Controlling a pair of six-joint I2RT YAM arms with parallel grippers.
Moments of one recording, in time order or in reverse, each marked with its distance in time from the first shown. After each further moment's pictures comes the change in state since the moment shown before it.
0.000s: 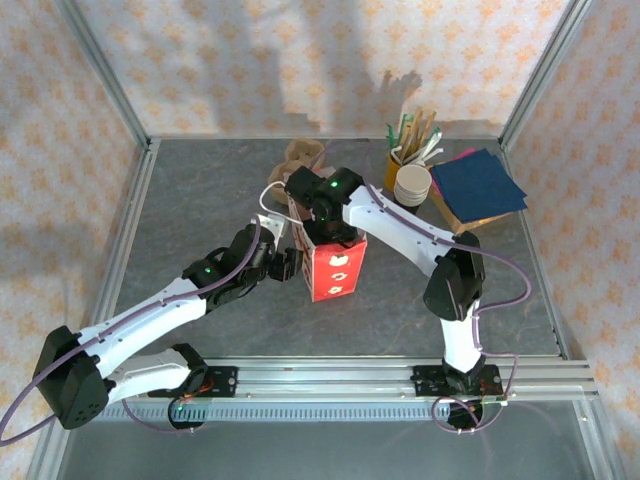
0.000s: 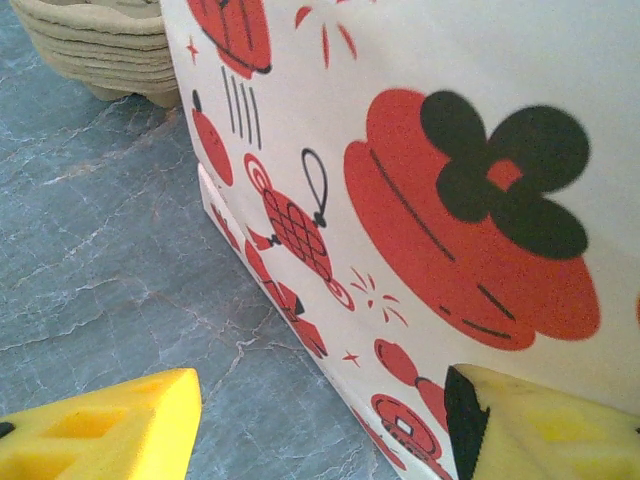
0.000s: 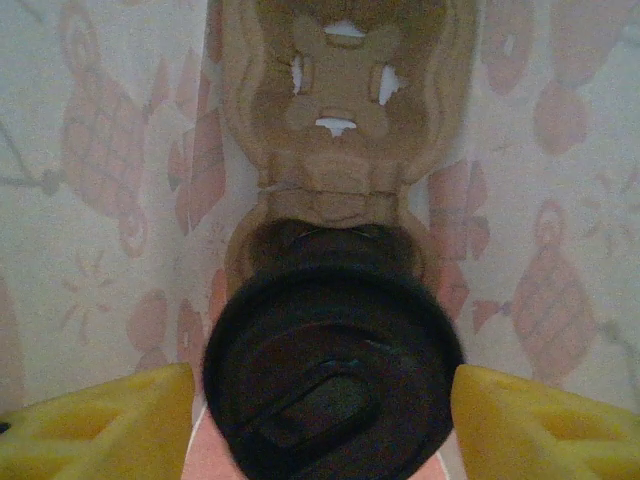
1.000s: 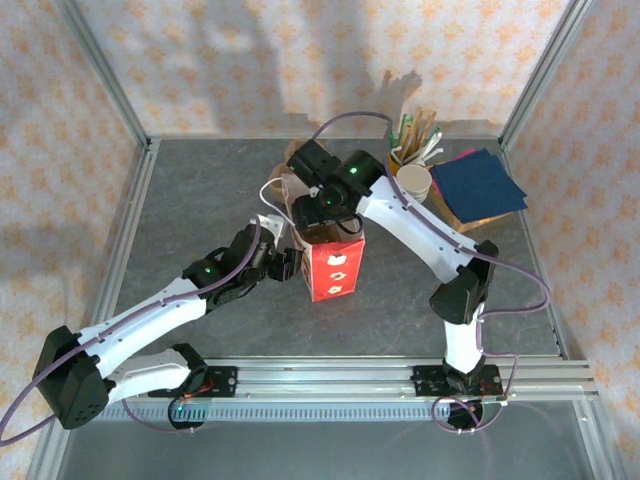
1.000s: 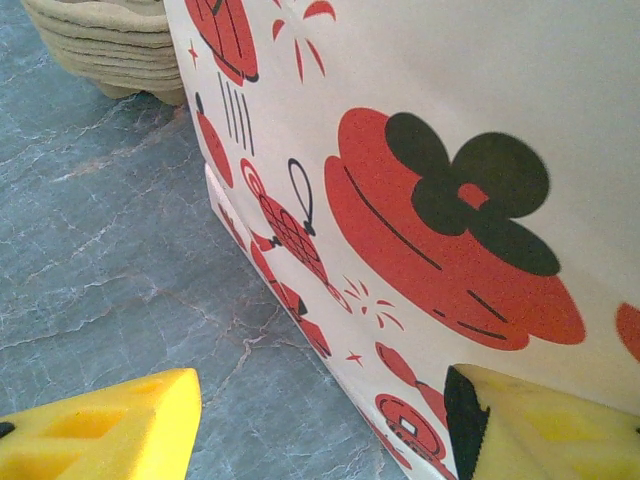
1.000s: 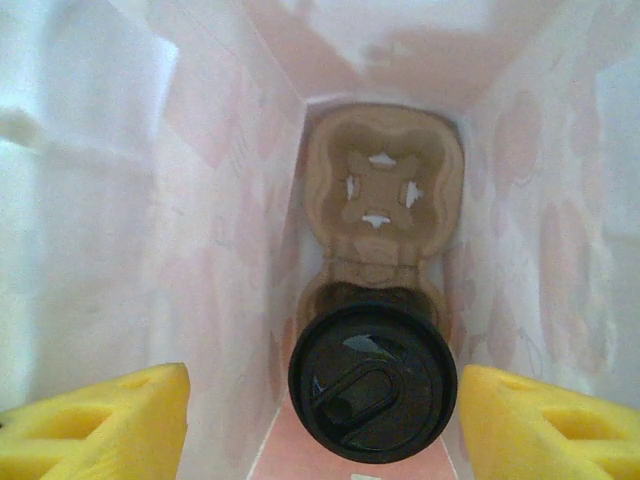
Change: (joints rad) left arm 0.000 0.000 0.000 -0.008 -0.011 0.000; right arm 0.005 -0.047 0.223 -0.018 0.014 0.003
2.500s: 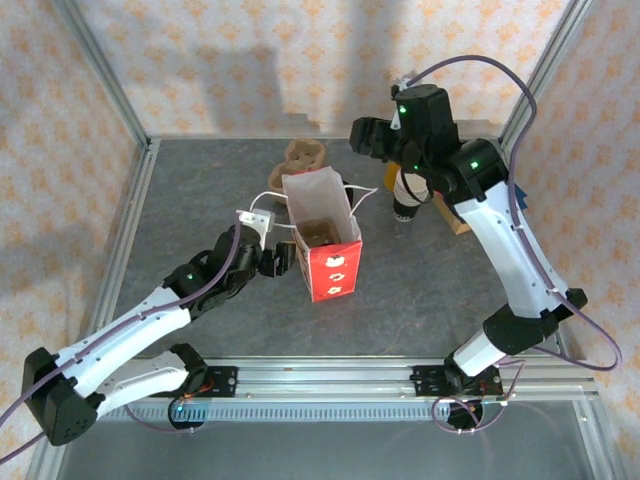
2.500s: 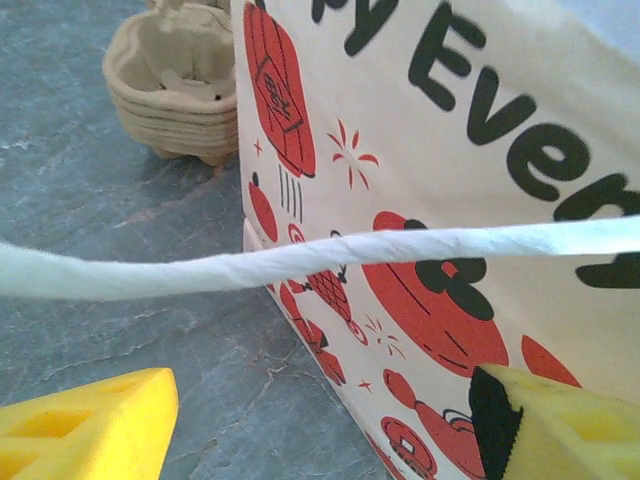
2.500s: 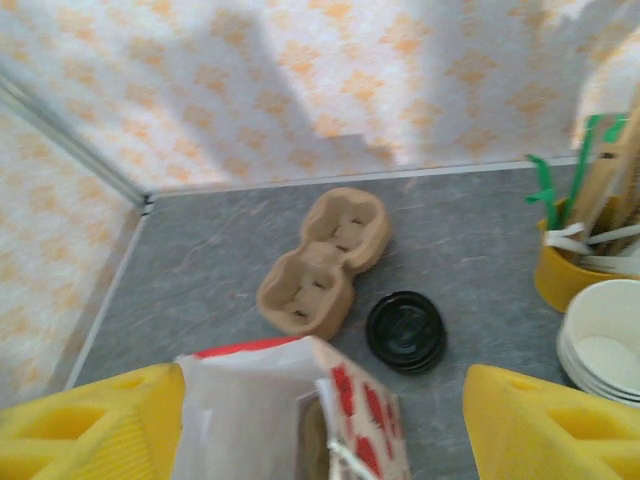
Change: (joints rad) left arm 0.000 -0.130 0.024 -0.052 -0.079 -0.002; right arm -0.280 -0.353 -0.084 0.353 0.076 0.003
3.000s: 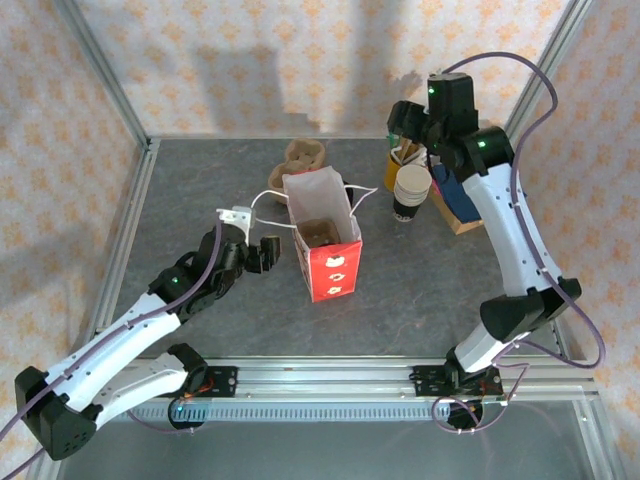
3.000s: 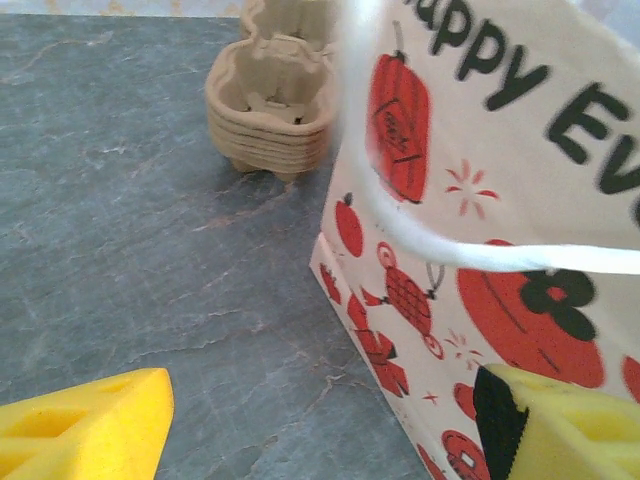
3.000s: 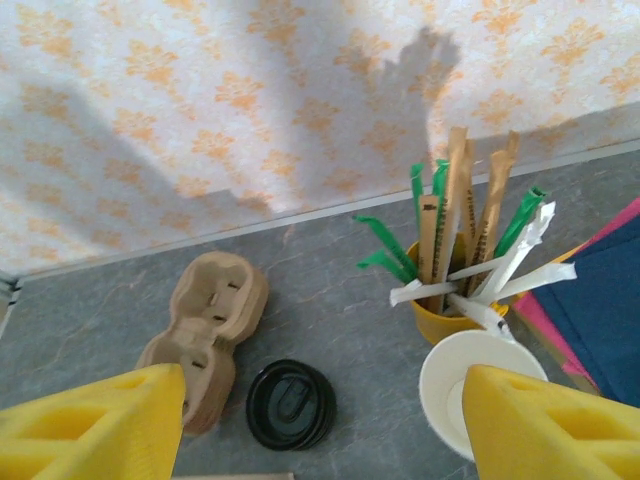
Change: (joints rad) left arm 0.085 -0.067 0.002 -0.070 -0.048 -0.010; right arm -0.251 0.060 -0.076 0.109 -0.017 -0.048
